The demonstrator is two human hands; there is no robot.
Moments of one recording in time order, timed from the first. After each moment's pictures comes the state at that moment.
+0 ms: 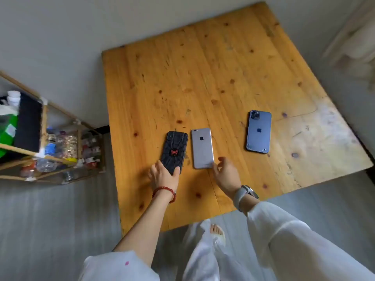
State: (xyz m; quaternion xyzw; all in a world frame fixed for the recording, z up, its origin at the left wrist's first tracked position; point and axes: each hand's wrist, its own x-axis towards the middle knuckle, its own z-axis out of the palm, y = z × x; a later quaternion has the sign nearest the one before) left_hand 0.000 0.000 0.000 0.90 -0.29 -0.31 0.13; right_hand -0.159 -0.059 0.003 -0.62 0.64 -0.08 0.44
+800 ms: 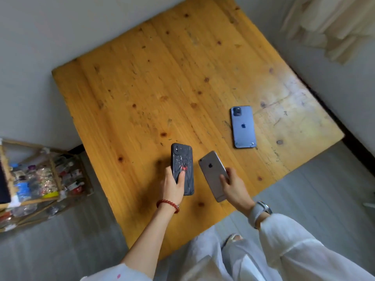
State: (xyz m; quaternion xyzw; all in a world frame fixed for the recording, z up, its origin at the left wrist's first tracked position) left_hand 0.002 -0.035 0.024 0.78 -0.43 -0.40 0.21; right_hand -0.174 -0.044 0.028 -0.49 0.71 -0.12 0.49
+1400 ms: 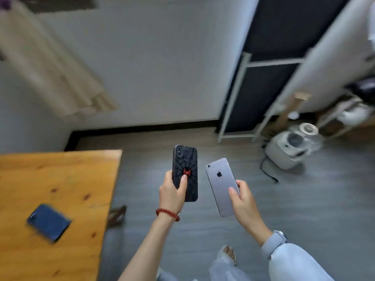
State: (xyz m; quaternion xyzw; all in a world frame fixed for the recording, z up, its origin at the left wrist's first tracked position) left_hand -0.440 0.126 0.117 0.35 -0.79 -0.48 0.17; right_hand -0.504 0.300 0.112 -0.07 0.83 -0.52 0.18
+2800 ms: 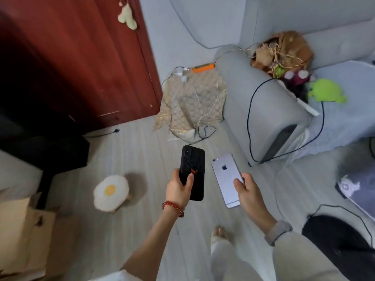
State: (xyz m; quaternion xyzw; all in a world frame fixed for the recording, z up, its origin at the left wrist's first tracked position) left_hand -0.962 1.367 0.116 -0.42 -0.76 -0.39 -0.29; right_hand -0.775 1.407 0.110 0.60 0.58 -0.46 -0.31
